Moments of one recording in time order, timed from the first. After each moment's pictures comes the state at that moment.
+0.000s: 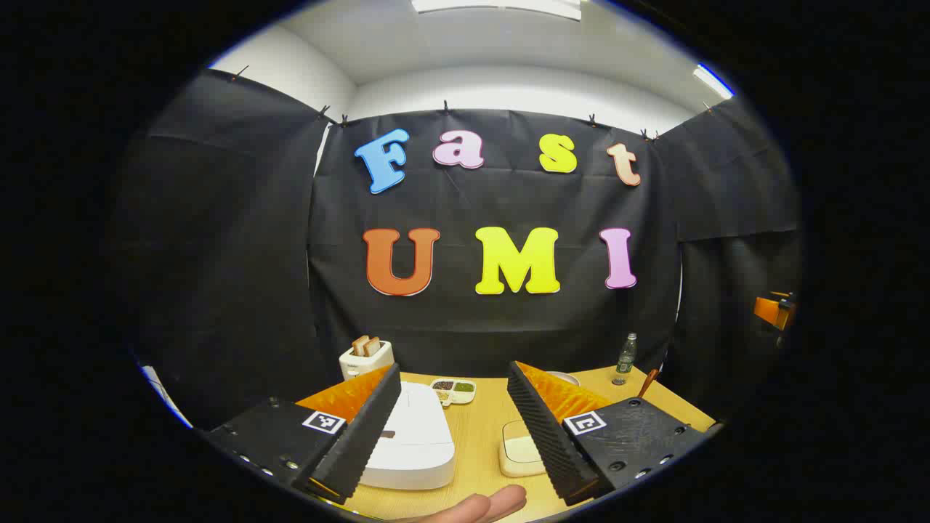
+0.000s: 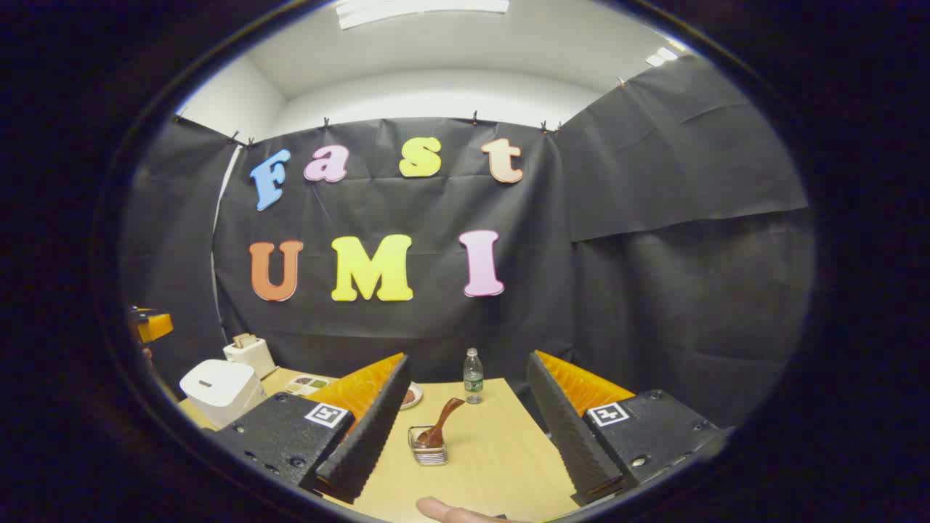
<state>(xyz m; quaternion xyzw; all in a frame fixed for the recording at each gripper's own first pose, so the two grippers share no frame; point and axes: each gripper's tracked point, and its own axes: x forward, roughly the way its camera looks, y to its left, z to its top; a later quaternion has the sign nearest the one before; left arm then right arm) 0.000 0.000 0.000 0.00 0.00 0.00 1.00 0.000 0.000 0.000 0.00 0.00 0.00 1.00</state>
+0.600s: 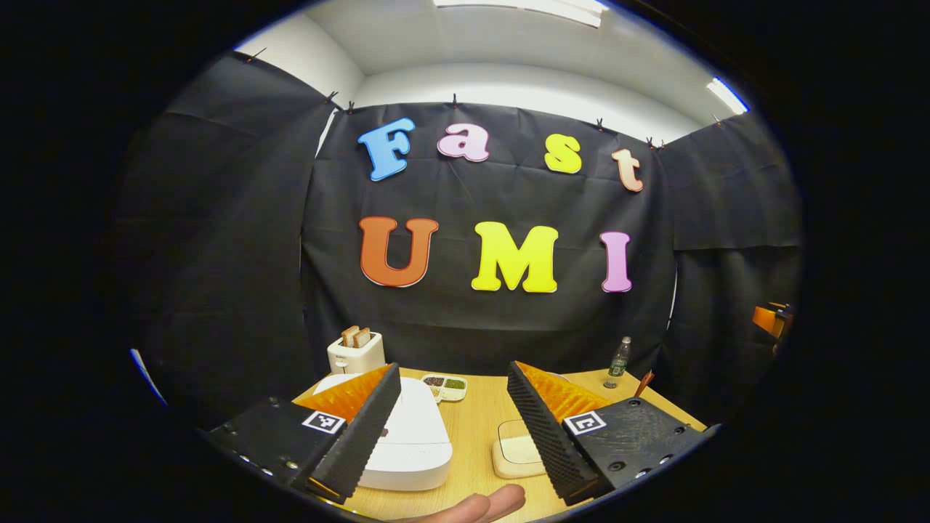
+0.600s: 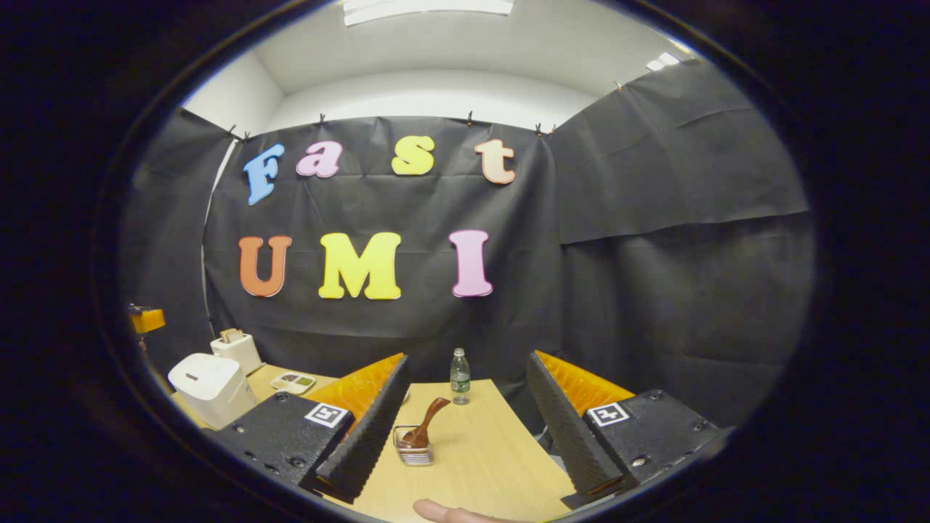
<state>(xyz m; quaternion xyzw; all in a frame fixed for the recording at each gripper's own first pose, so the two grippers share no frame) 0.022 0.022 -0.022 -0.03 0.00 -0.02 1.00 0.008 -0.015 -0.011 -0.01 0.00 -0.02 1.00</state>
